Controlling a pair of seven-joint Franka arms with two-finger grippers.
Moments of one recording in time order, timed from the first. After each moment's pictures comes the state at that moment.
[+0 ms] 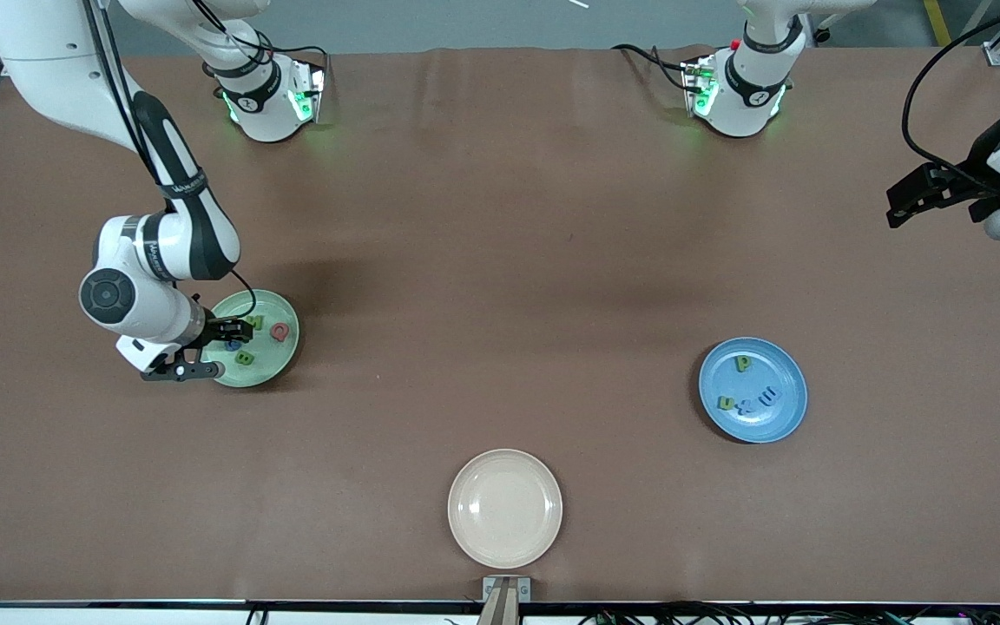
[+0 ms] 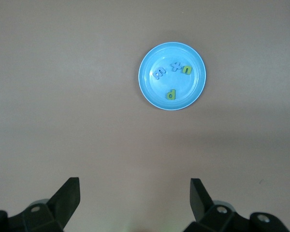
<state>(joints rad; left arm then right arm) -0.03 -0.04 -0.05 -1.60 0.05 1.54 -0.11 0.08 0.40 -0.07 -2.05 -0.06 2.28 0.00</state>
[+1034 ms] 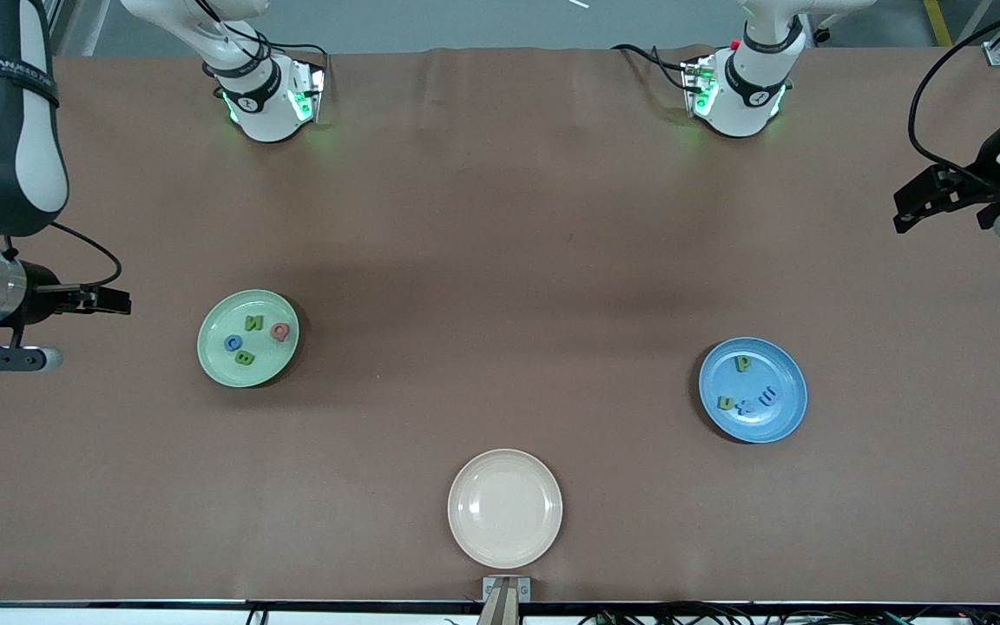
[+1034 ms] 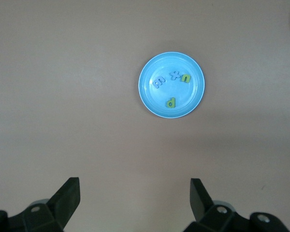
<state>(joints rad) -0.03 -0.04 -0.04 -1.60 0.05 1.58 -0.08 0.01 0.29 -0.08 -1.50 -0.06 1.59 -0.05</state>
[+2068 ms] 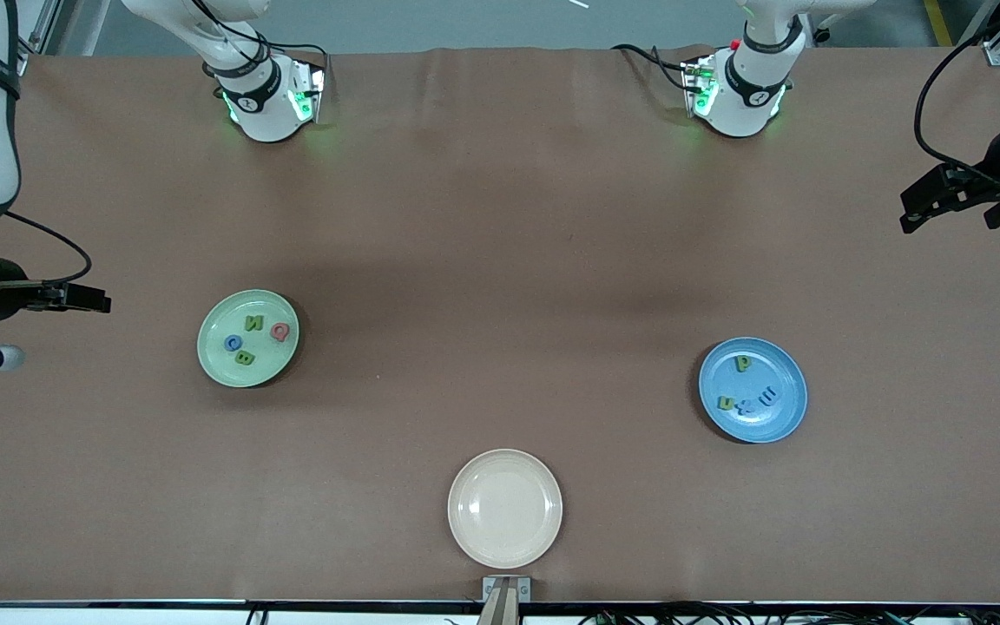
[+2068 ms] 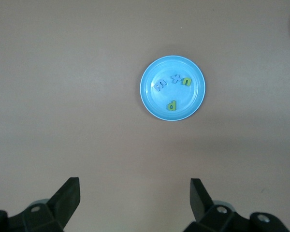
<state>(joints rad) -0.03 -0.04 -0.03 -1.58 0.05 1.58 -0.08 -0.03 0.30 -0.07 -1.43 0.01 1.52 -0.05</state>
